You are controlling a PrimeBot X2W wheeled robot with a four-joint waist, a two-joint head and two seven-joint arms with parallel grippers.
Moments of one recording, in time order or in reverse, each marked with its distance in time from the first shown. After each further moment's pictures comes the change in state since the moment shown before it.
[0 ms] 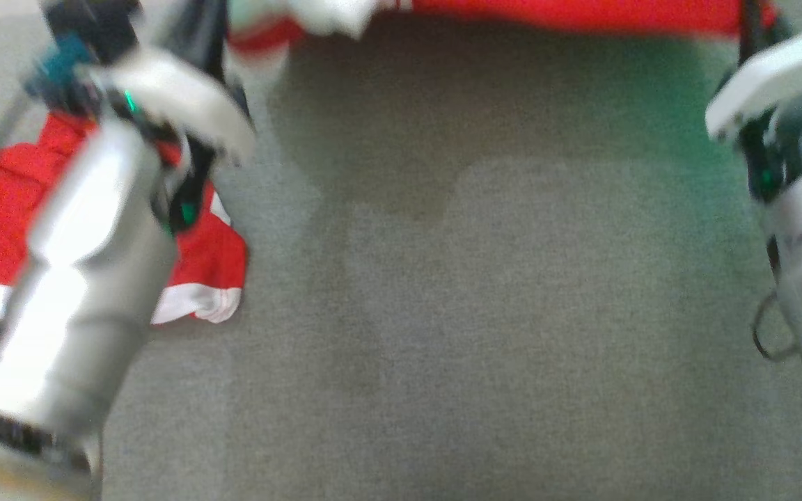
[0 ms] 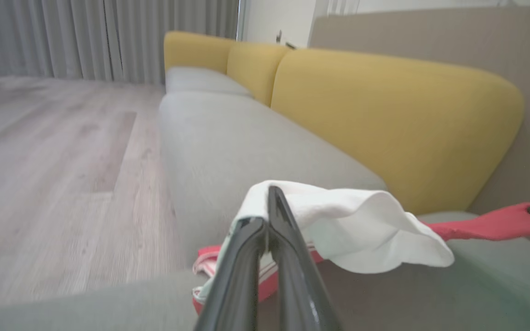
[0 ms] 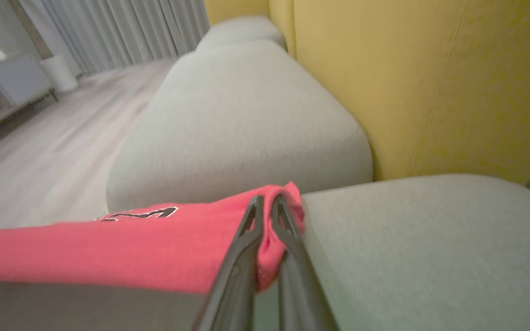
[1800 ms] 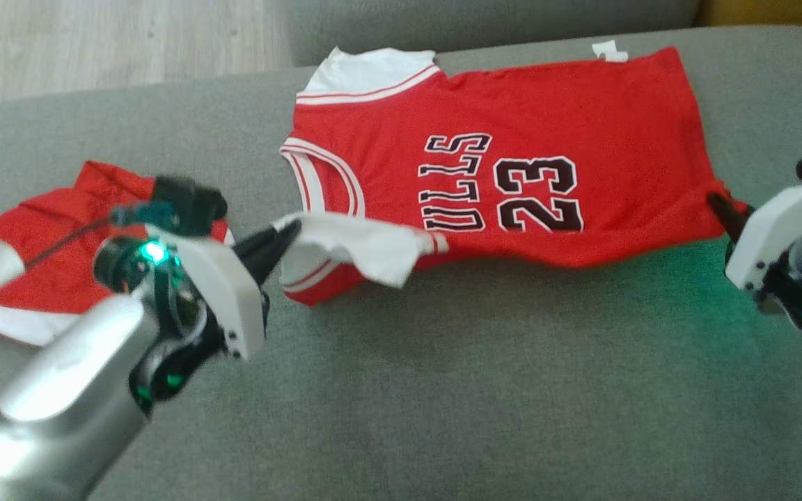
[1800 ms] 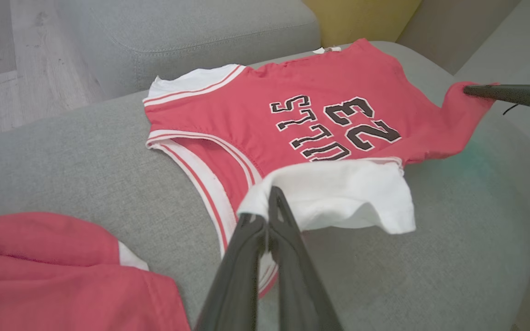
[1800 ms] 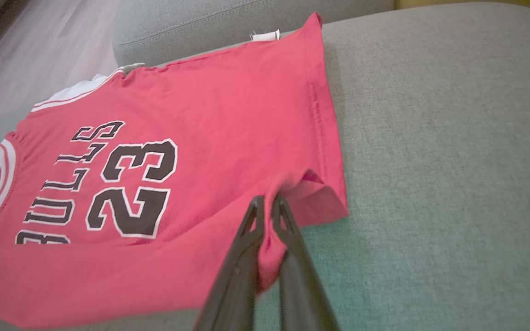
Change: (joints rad) left arm 0.372 0.319 -0.241 -0.585 -0.213 0.083 0.491; right arm 0.459 -0.214 0.204 -0.452 0.391 0.000 0.539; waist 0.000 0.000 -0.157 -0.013
